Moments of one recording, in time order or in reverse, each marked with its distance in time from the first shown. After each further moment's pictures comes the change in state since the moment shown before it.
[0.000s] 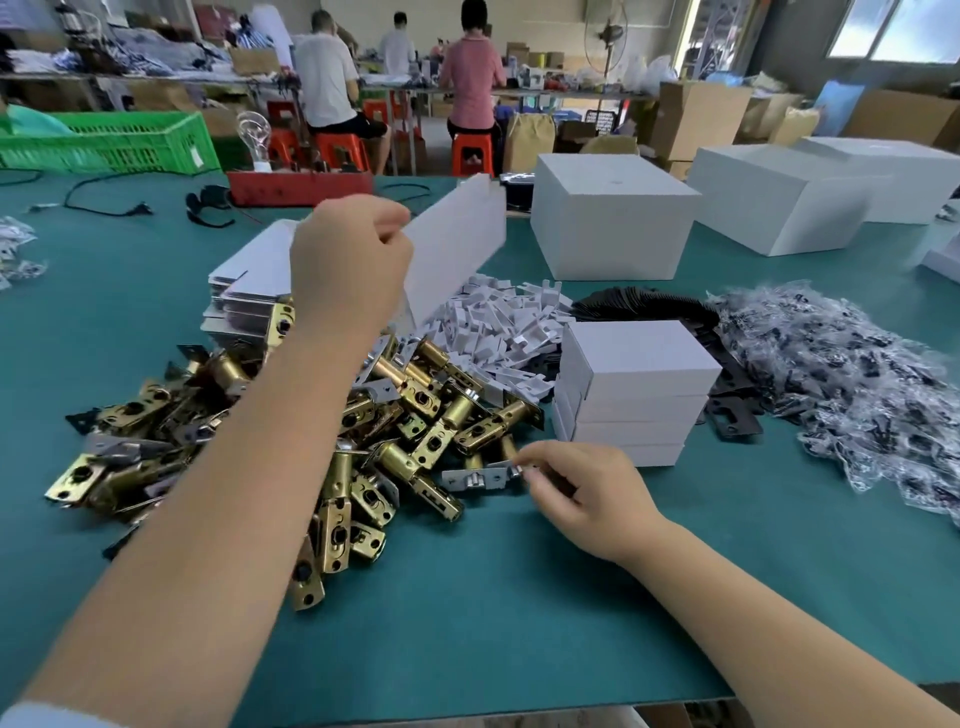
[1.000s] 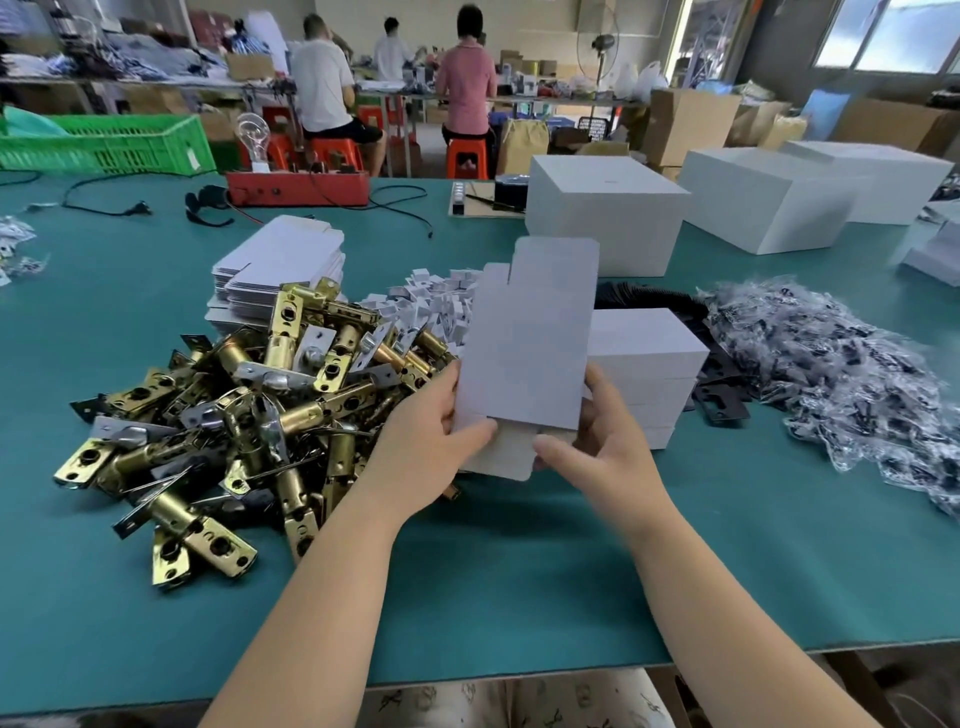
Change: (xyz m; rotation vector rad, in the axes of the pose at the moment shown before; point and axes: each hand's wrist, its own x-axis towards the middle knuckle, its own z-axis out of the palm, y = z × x) left_hand -0.133 -0.020 0.027 -0.619 -0.640 -0.135; right_hand -0.004 -0.019 -0.010 0.813 0.114 0.321
